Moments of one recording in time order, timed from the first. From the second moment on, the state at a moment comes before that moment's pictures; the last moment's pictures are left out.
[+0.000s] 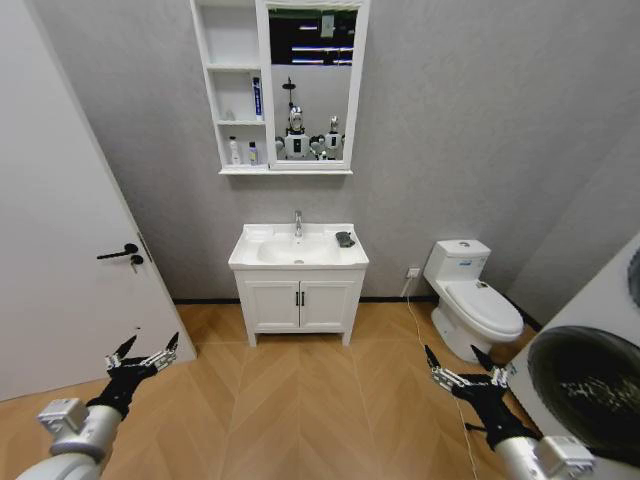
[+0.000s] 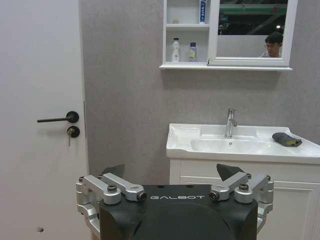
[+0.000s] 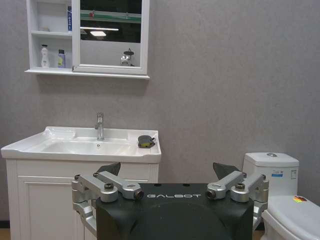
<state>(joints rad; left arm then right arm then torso) 1.84 -1.16 -1.02 -2.28 -0.63 0.20 0.00 -2.10 1.20 0.87 2.48 0.46 -0.02 0.12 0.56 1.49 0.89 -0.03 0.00</state>
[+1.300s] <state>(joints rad) 1.84 -1.16 -1.02 -2.28 -0.63 0.20 0.00 -2.10 1.20 0.87 2.48 0.46 -0.02 0.12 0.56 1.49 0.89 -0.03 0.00</state>
